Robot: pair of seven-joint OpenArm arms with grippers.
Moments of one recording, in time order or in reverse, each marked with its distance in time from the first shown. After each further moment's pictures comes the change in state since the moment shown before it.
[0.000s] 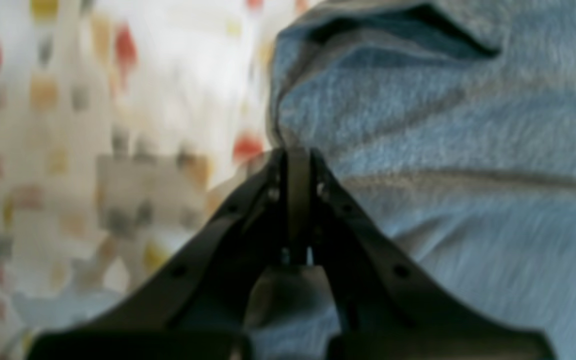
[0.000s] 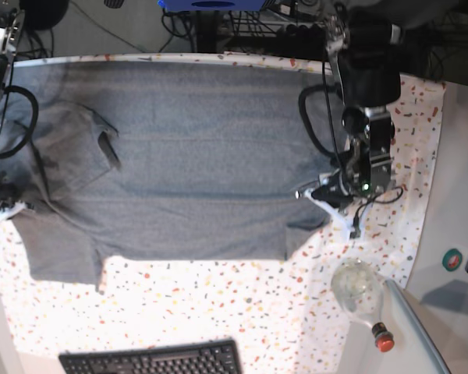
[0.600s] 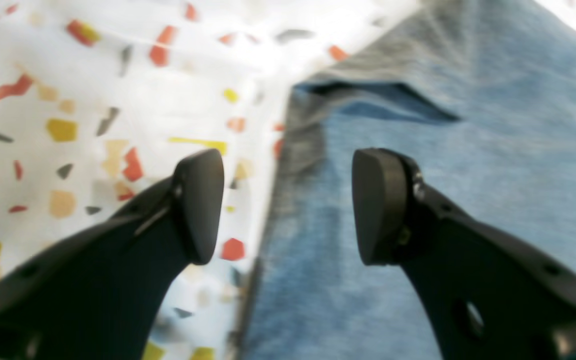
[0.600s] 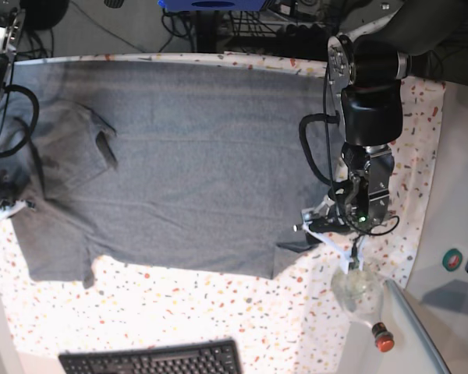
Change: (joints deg) left arm -11.3 -0.4 0.5 -15.8 0.2 0.0 -9.3; right arm -0.2 -0.1 0.0 0.0 0.1 0.0 -0.2
